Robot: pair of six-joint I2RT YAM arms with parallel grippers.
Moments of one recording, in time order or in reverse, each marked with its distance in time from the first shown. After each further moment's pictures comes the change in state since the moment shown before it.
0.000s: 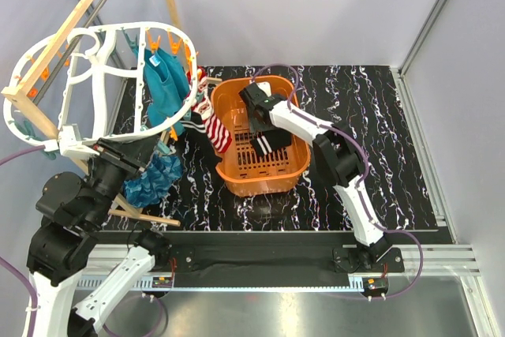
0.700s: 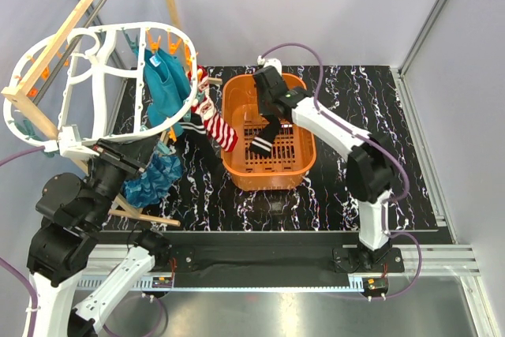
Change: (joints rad) left arm 0.000 -0.007 -0.006 0.006 0.000 0.000; right arm -0.005 -0.301 -0.172 0.164 -0.032 -0.063
